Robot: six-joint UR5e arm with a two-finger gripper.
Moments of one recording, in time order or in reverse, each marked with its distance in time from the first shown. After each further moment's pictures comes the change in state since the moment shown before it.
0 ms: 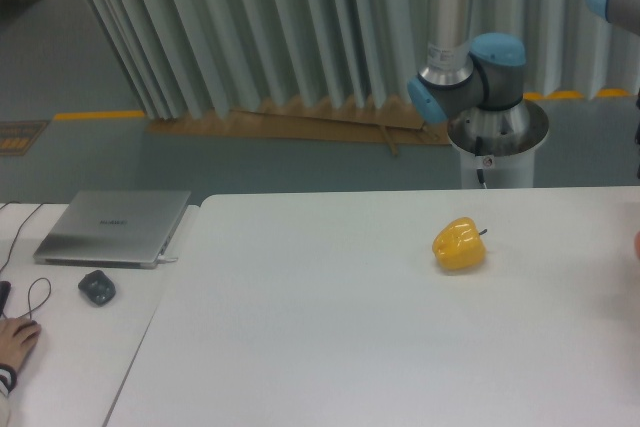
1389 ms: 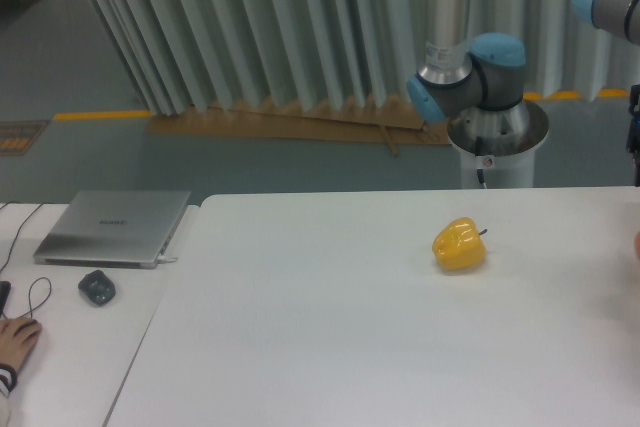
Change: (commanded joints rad) arm -0.037 0.014 -0.051 0.181 -0.020 -0.166
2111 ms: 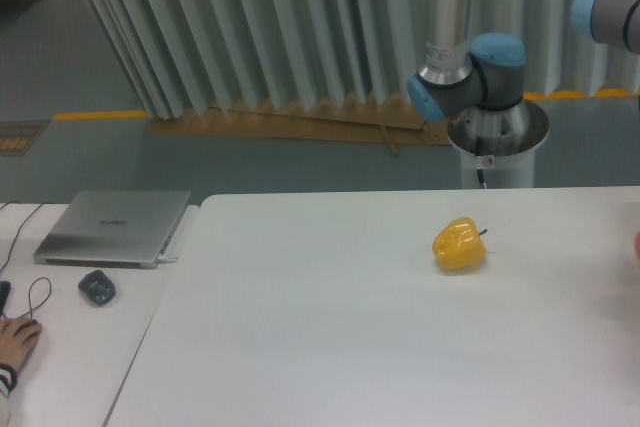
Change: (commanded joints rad) arm -0.005 -0.002 -0.003 0.061 0.110 0.014
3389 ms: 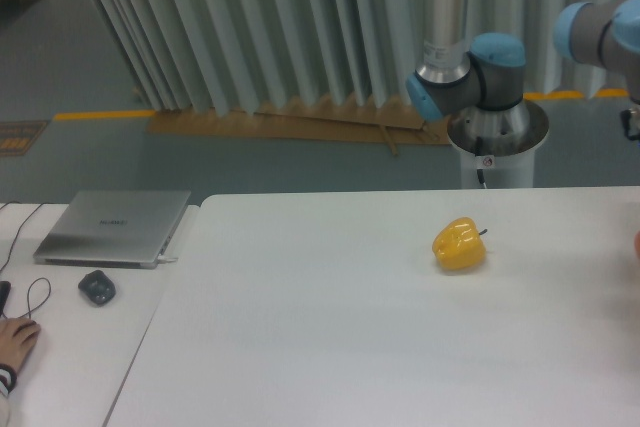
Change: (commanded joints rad) arm 0.095 -0.005 -0.113 0.114 -0.124 0.000
